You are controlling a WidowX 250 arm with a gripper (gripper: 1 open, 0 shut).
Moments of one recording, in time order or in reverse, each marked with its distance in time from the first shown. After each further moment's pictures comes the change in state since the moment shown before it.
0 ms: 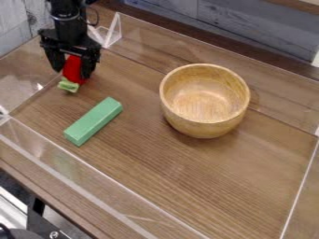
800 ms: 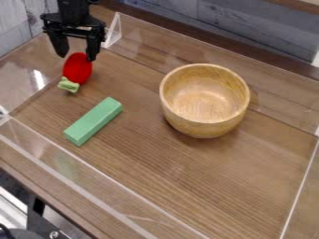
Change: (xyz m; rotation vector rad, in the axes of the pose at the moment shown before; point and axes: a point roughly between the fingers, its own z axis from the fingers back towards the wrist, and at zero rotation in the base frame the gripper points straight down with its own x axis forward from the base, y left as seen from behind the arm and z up) arm 0.021 -0.006 0.015 -0.047 0.018 0.106
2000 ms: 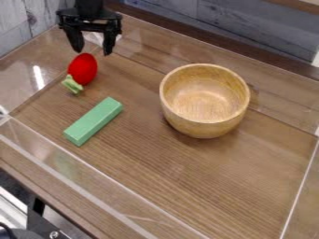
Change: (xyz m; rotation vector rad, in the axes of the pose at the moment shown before) arm 0.017 -0.028 0.007 -0.031 -0.007 0.006
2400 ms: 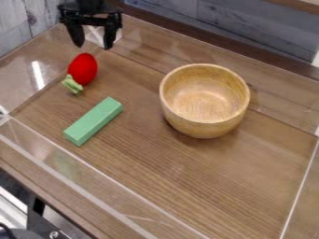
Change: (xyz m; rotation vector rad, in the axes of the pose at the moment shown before) arm 0.009 0.002 0.004 -0.002 0.020 0.024
